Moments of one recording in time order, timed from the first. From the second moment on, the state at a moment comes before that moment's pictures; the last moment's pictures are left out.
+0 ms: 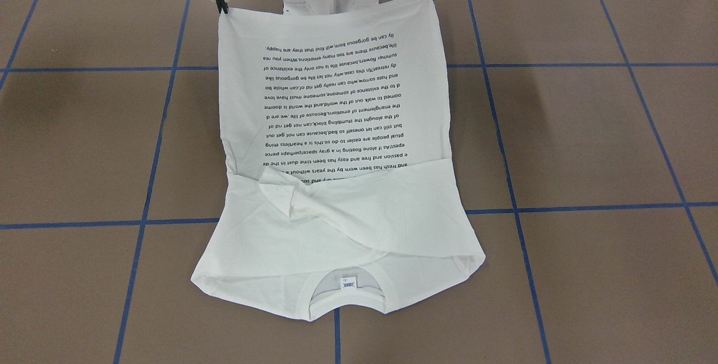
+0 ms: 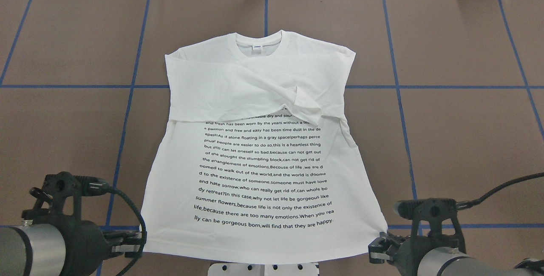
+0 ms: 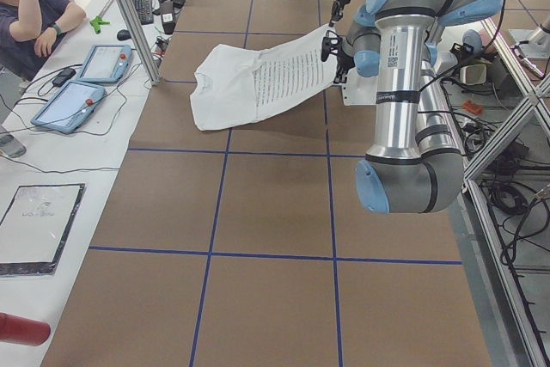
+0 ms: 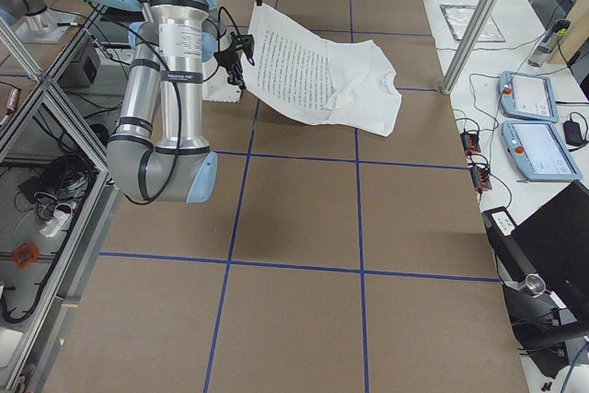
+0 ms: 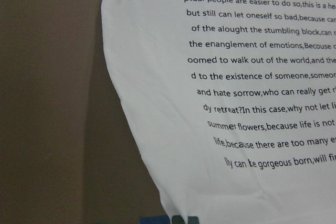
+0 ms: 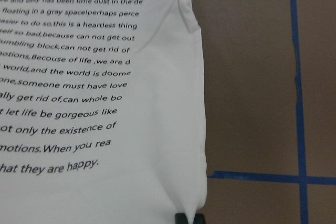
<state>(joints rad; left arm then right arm) -0.11 -1.61 -2.63 -1.54 -1.56 -1.43 -0.04 -1.54 2.60 -1.84 1.30 1.57</state>
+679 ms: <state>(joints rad) -0.51 -1.98 -2.46 -1.25 -1.70 -1.08 0.51 -1.11 2.48 -2.15 1.67 1.20</state>
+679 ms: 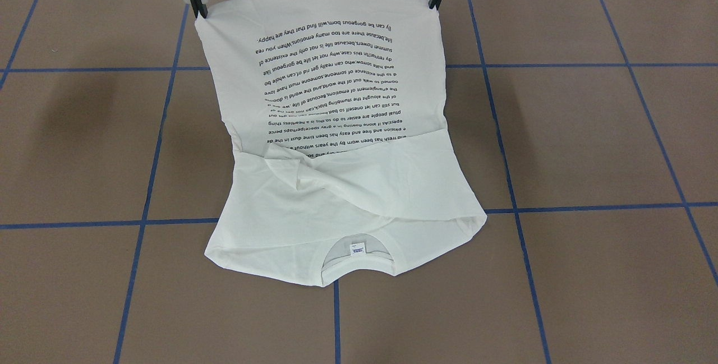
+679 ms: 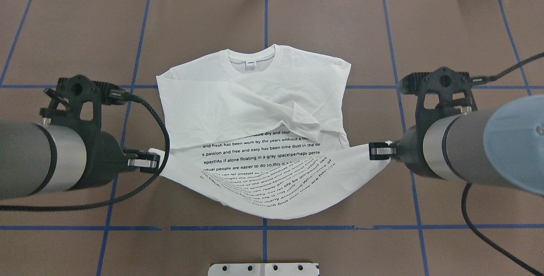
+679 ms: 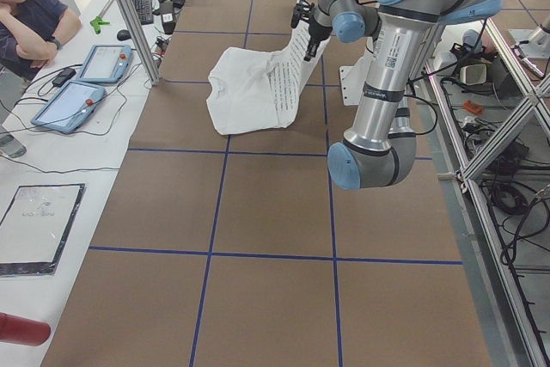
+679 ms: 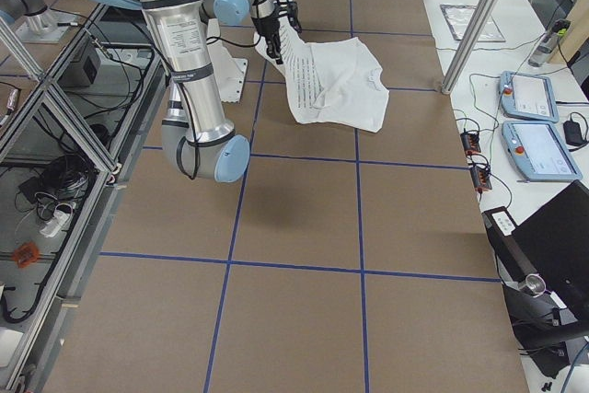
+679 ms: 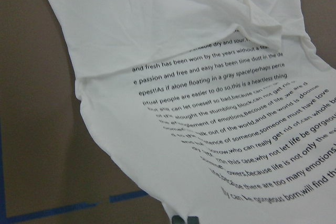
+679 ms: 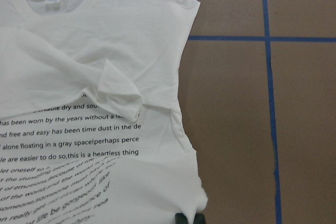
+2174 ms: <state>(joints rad) -0.79 -2.13 -1.45 -2.04 -1.74 -0.83 0.77 -0.75 1.34 -1.49 1.68 1.06</state>
